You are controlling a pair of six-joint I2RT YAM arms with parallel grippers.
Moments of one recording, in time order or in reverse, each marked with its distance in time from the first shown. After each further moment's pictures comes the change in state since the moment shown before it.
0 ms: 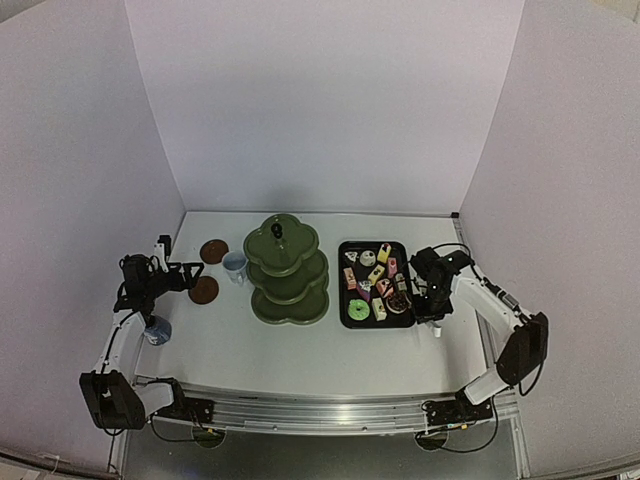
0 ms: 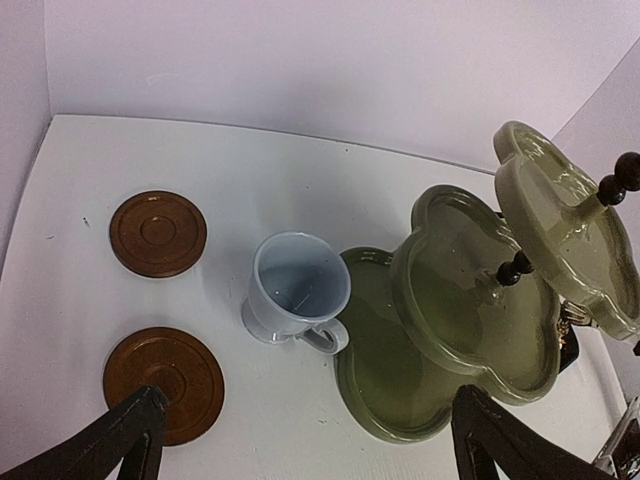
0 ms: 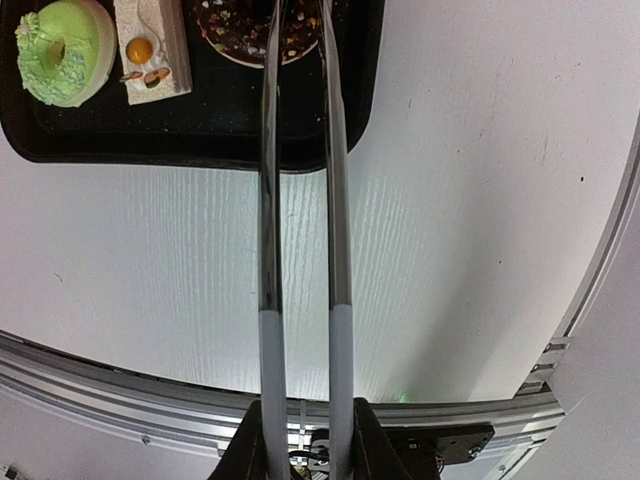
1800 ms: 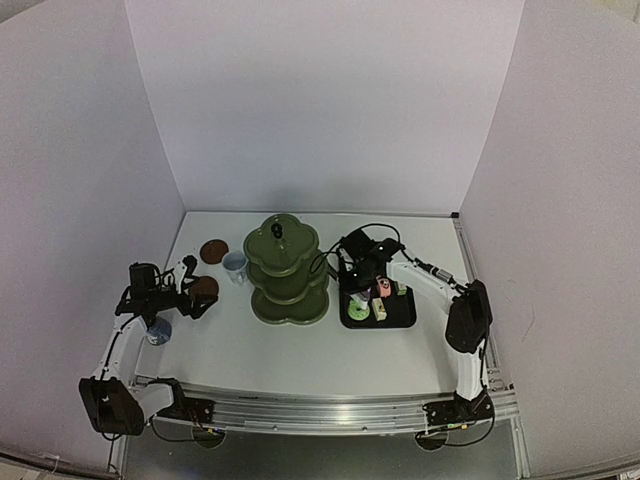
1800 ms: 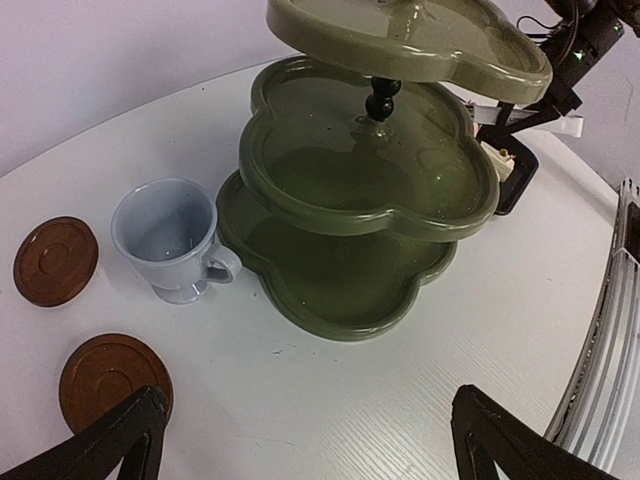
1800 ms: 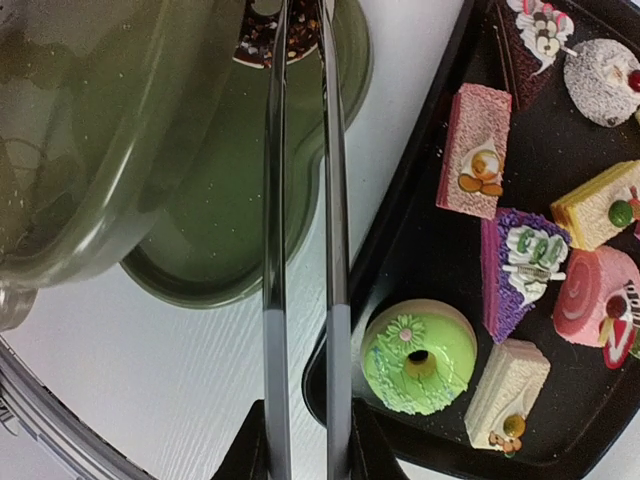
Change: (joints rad) left arm -0.047 -0.040 -0.015 -0.274 0.228 0.569; right arm 0.244 0.489 0.475 0.391 -0.093 -0.003
